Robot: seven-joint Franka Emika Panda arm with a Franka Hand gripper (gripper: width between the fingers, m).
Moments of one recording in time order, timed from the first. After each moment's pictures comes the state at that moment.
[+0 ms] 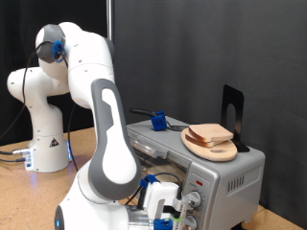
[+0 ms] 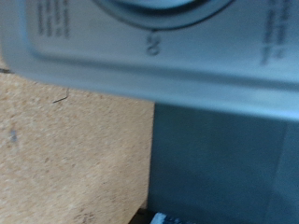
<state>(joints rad) 0.09 0.85 -0.31 -1.64 1.65 1.74 -0.24</state>
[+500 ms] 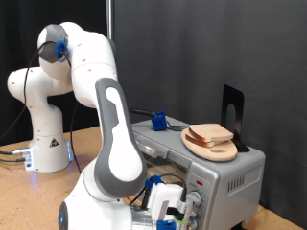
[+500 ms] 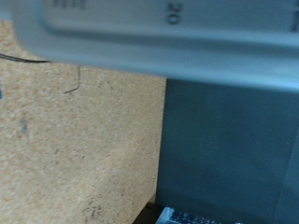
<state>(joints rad) 0.09 0.85 -0.31 -1.63 1.65 1.77 -0.22</state>
